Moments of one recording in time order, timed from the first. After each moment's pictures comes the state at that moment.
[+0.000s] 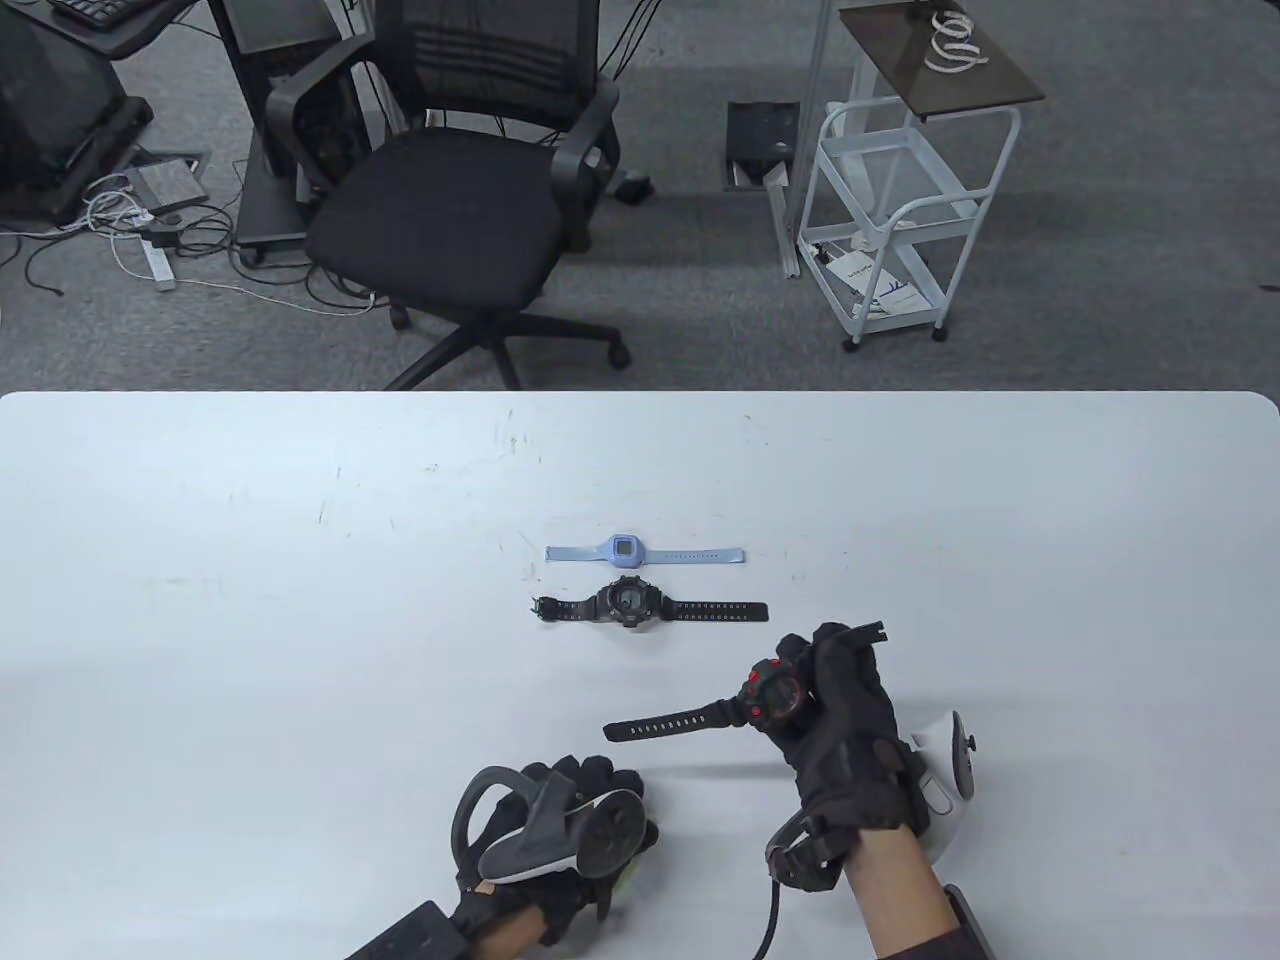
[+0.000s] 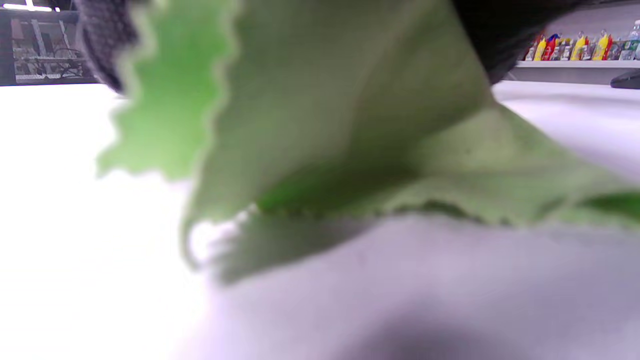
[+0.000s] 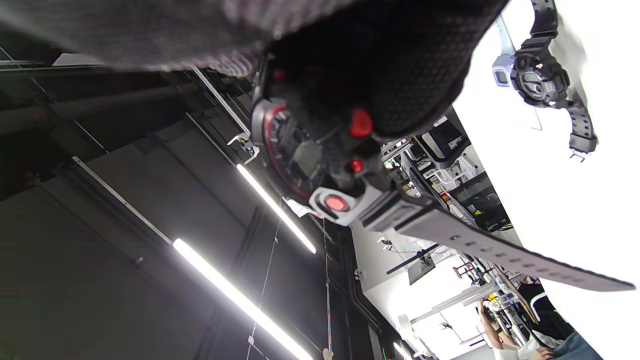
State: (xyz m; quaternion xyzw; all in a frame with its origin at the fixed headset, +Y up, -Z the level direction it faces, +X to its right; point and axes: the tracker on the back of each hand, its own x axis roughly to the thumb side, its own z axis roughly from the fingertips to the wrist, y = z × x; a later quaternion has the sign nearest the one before) left_hand -0.097 -0.751 -0.228 -0.06 -0.26 0.00 0.96; right_hand 0.168 -0.747 -0.258 0.04 0.07 0.44 0.89
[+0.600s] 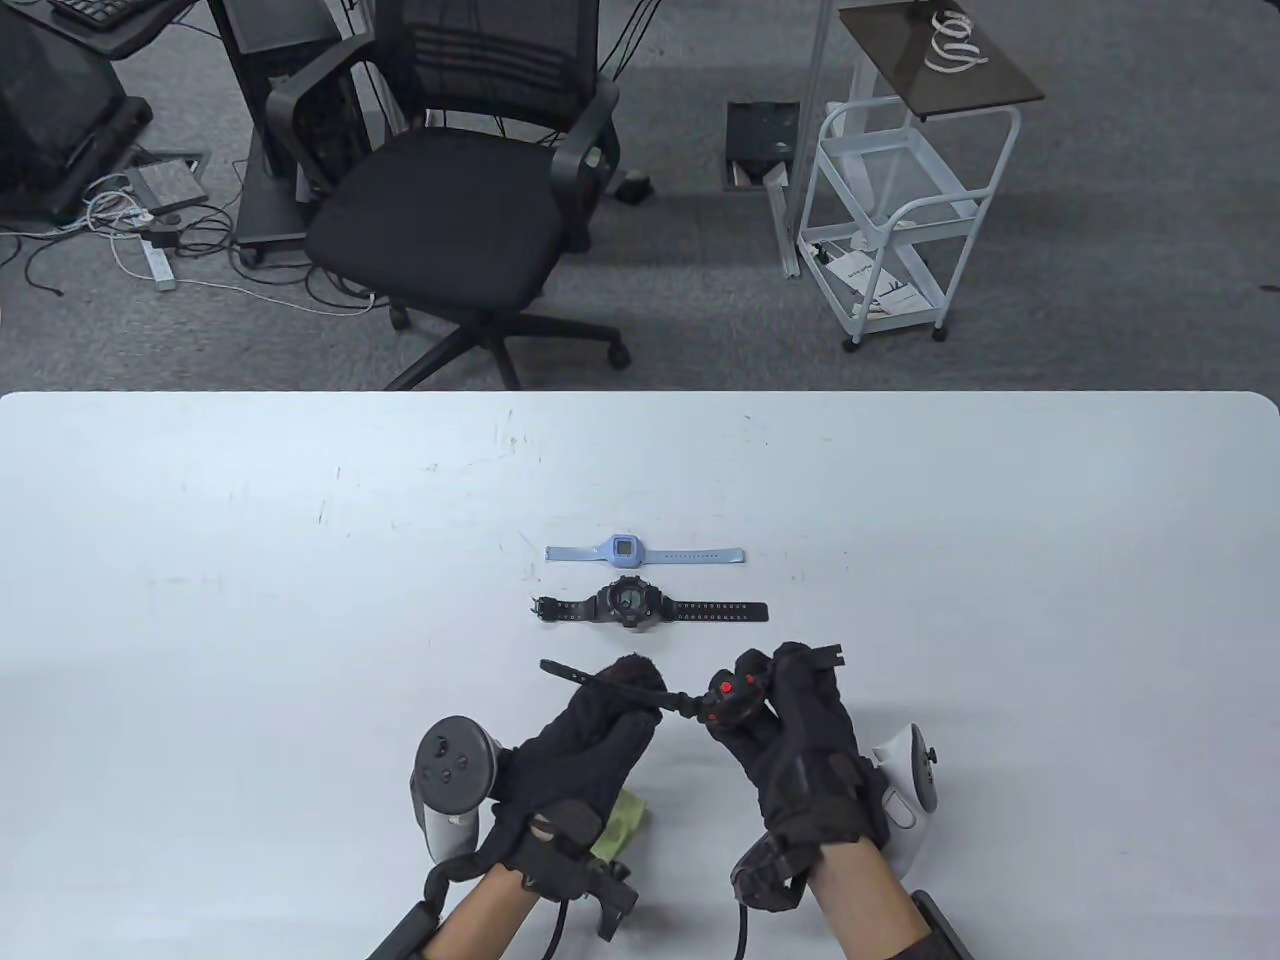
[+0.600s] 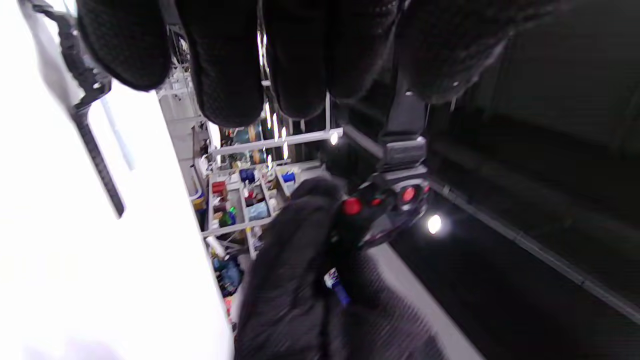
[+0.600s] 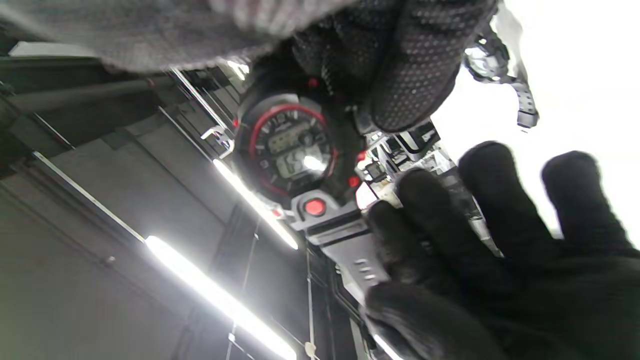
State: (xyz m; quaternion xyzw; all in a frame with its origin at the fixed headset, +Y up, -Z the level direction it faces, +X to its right) left_hand -0.136 -0.721 -0.249 0.01 -0.17 0.68 0.72; right_hand 0.131 -0.760 -0.247 0.04 0.11 0.45 0.88
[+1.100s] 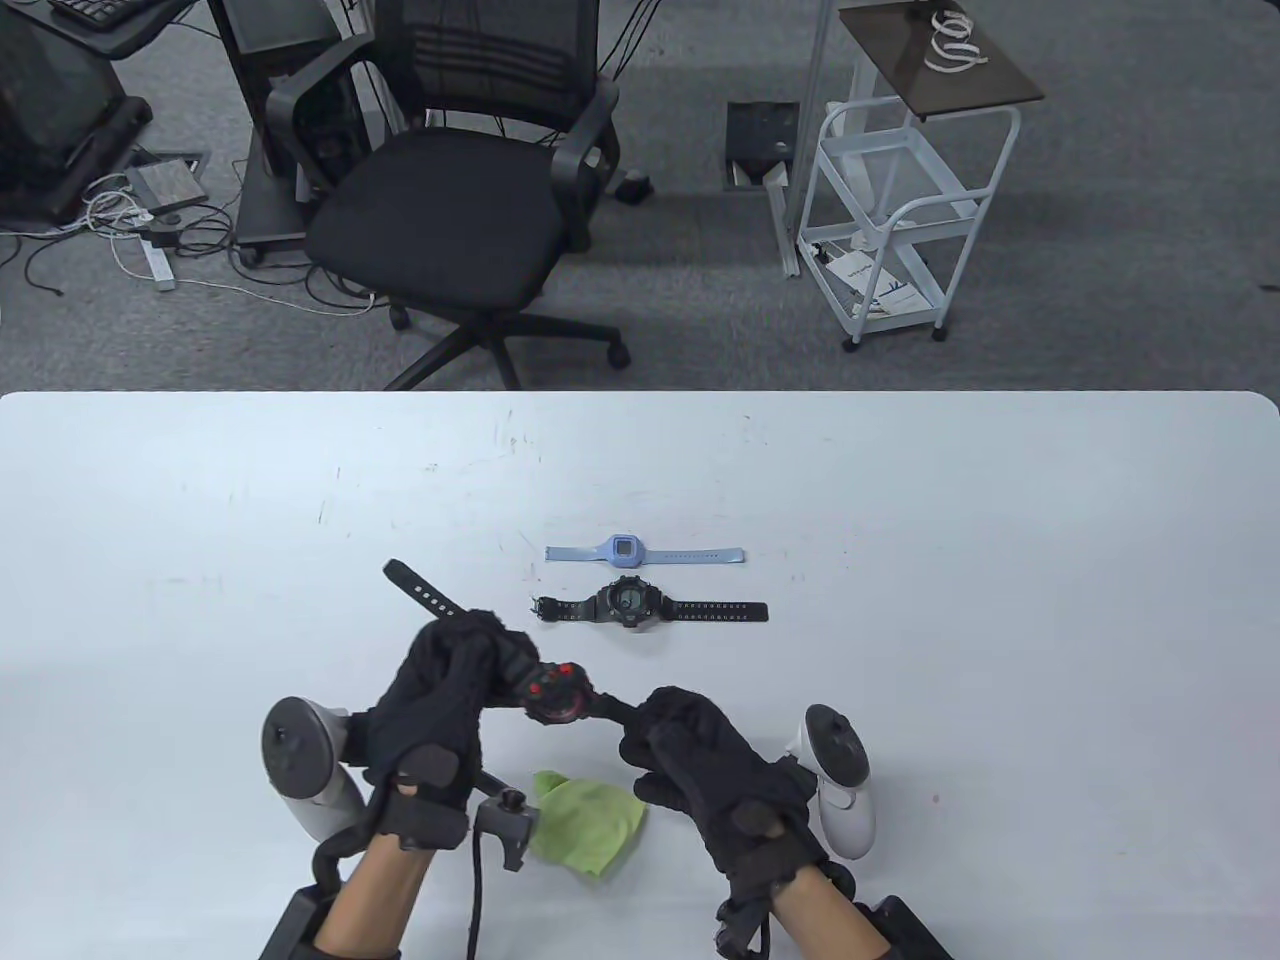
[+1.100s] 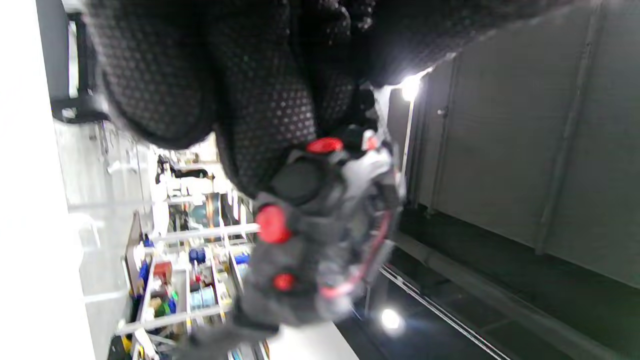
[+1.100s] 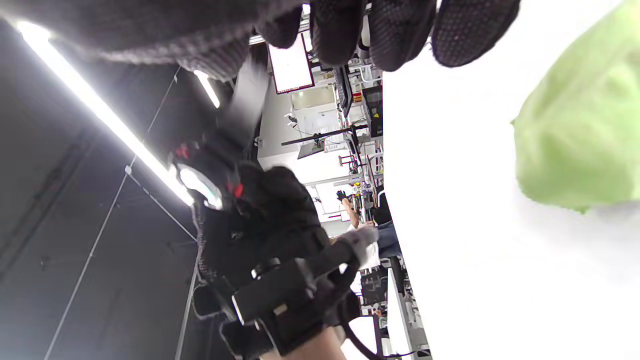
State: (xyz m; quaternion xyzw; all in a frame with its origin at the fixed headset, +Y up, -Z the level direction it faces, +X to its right) left_hand -0.241 -0.662 -0.259 0.14 -0.11 0.70 0.69; right_hand 0.091 -0.757 -0.246 0.20 0.24 0.60 0.74
